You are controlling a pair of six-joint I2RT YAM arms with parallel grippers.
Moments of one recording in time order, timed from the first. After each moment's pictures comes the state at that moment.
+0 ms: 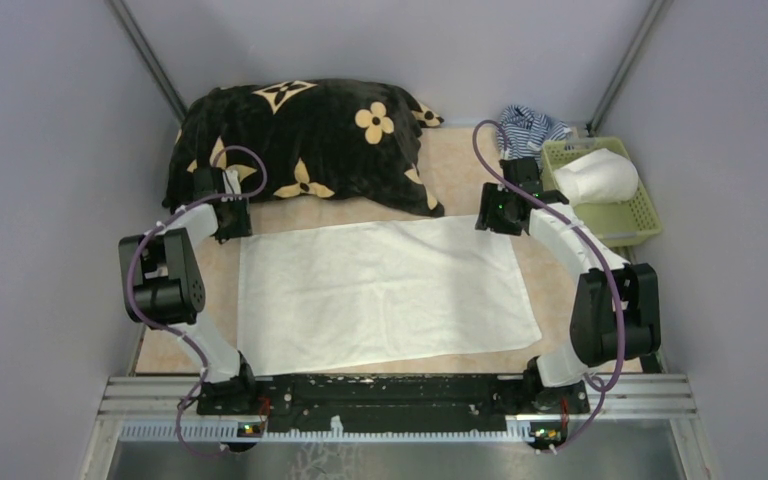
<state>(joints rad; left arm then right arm) 0.15 1.75 1.08 -0.28 -0.02 0.04 0.18 1.50 1.08 -0.51 -0.03 0.31</state>
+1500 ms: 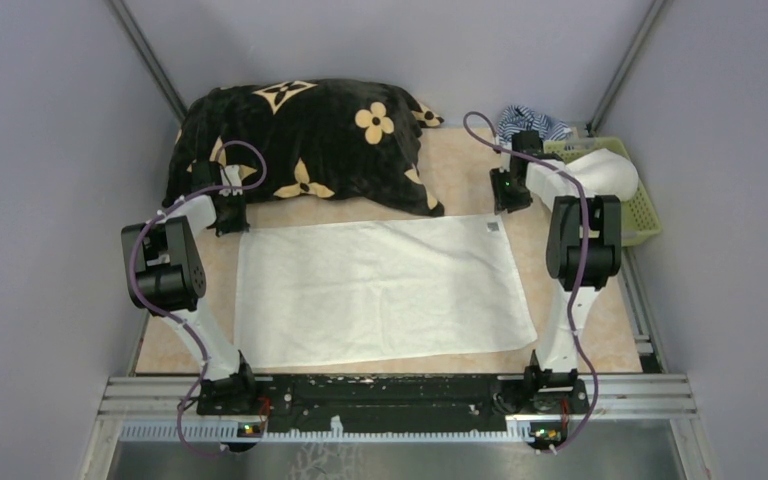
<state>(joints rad) 0.17 1.87 1.19 -0.31 0.10 0.07 0.04 2.01 1.50 -0.60 -0.07 -0.11</state>
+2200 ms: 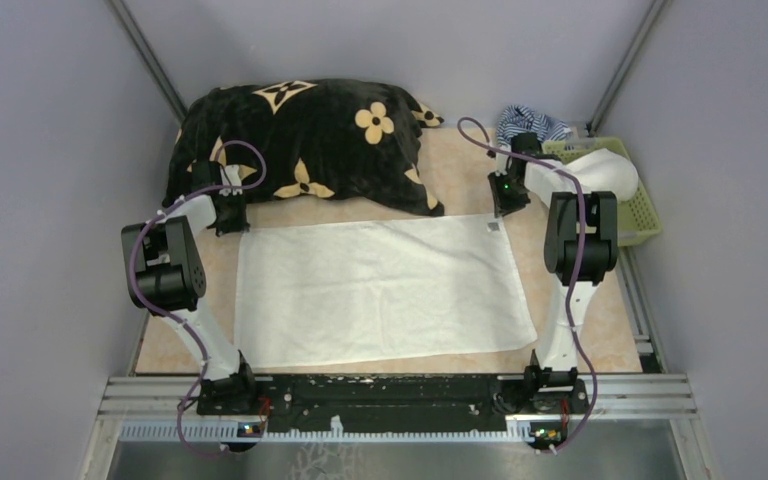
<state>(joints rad) 0.17 1.87 1.19 -0.31 0.10 0.06 0.02 2.08 1.53 -0.62 -0.16 -0.23</state>
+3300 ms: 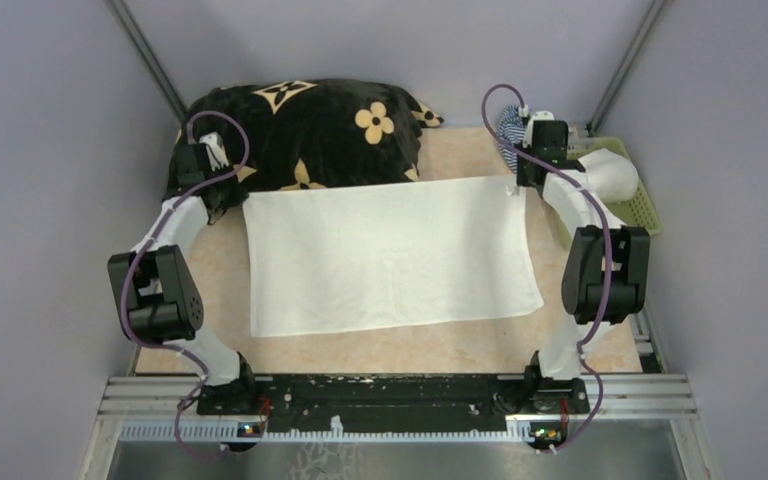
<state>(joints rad) 0.16 1.63 1.14 -0.22 0.14 -0.17 0.00 1.74 1.33 -0.32 0.09 -0.07</state>
